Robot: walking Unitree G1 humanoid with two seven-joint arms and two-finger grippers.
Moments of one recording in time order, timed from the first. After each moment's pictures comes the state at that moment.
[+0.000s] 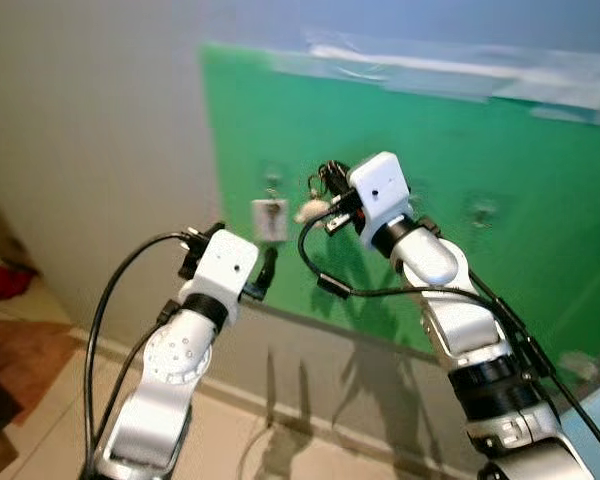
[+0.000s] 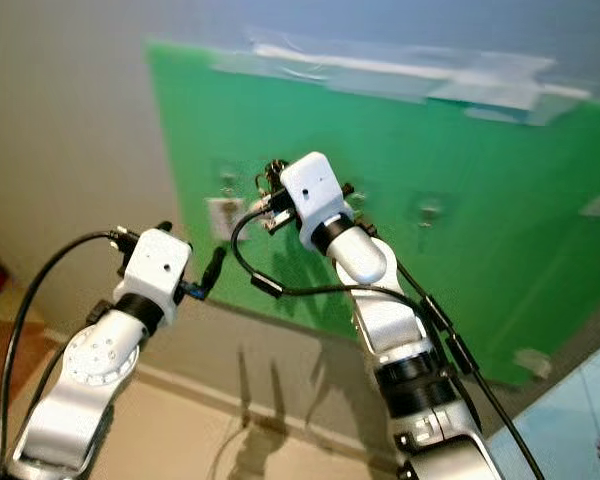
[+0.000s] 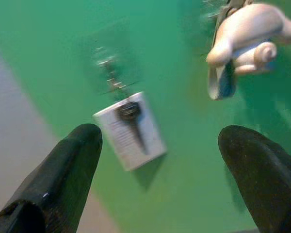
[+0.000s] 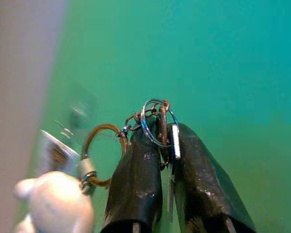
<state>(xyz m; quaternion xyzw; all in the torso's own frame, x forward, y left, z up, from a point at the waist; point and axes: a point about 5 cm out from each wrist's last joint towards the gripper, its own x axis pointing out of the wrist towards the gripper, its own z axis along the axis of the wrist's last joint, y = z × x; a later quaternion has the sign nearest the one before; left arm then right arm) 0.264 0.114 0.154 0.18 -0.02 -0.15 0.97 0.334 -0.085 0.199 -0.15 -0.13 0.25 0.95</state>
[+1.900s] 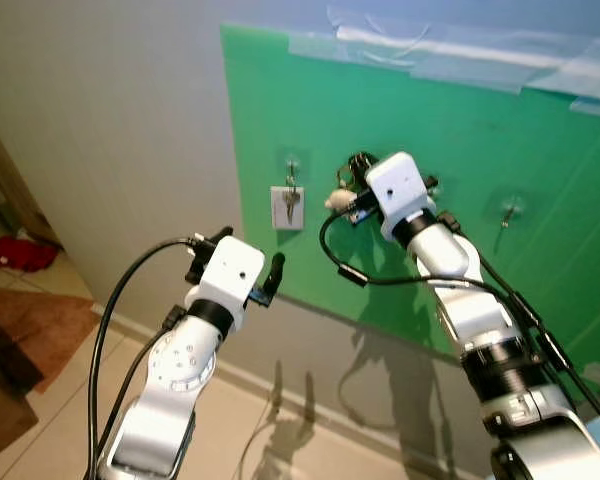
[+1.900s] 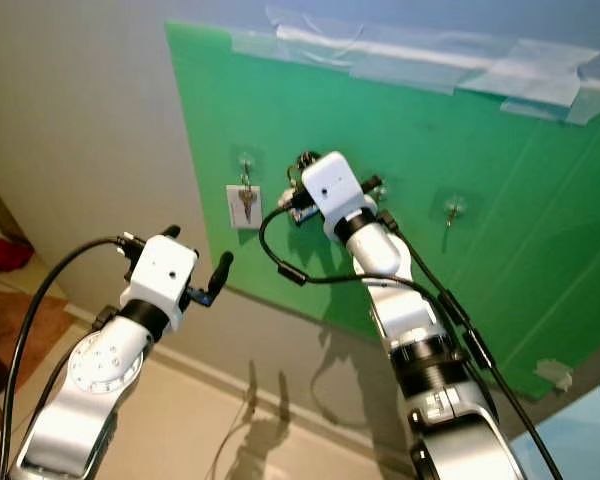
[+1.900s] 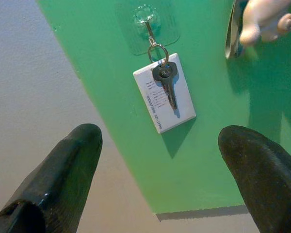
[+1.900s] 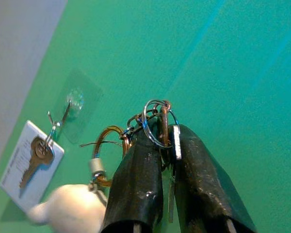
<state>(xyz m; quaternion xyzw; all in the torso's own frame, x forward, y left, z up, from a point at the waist) 0.261 0.120 0.149 0.19 -0.02 -0.14 0.97 0.345 -0.104 0.192 -0.24 -0.17 0.20 0.94</state>
